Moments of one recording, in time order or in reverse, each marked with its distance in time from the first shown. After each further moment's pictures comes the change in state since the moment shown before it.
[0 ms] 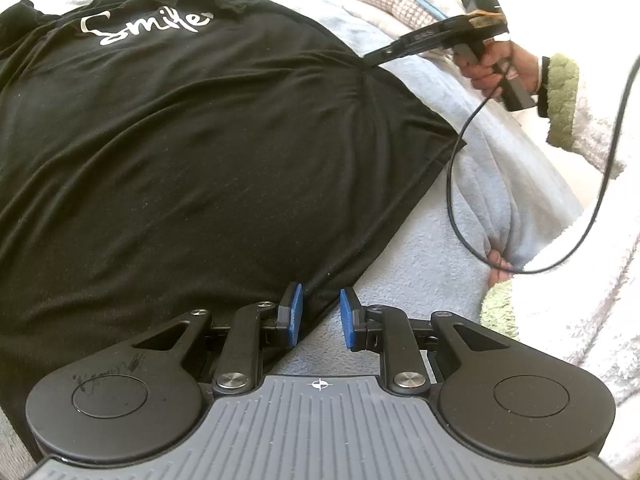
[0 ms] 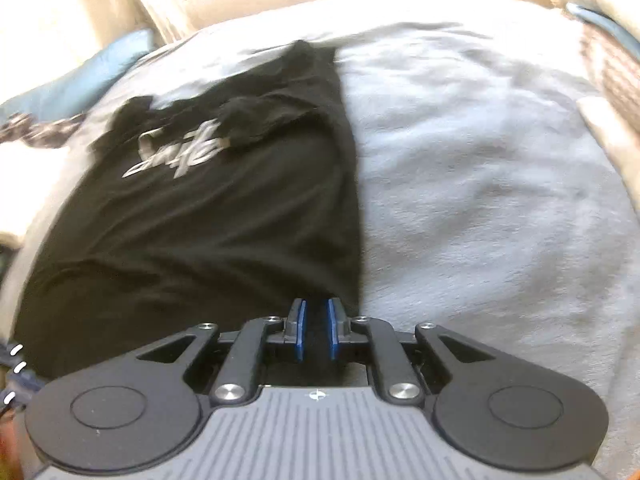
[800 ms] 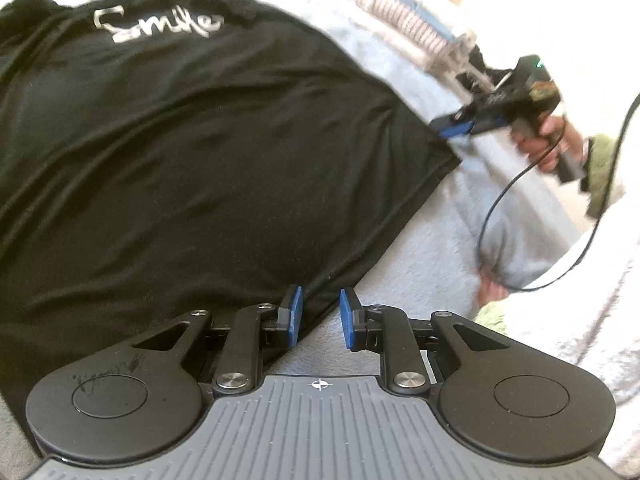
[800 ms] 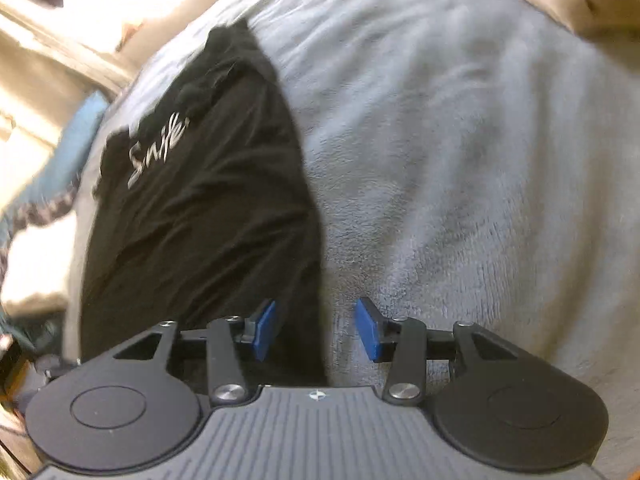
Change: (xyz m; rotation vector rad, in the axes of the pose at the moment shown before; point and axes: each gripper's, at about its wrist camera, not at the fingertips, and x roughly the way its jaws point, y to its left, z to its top) left arm -0.023 0.008 -0.003 -0.057 -0.063 -0.027; right arm -0.045 -0.041 -0.088 0.468 0.026 0.077
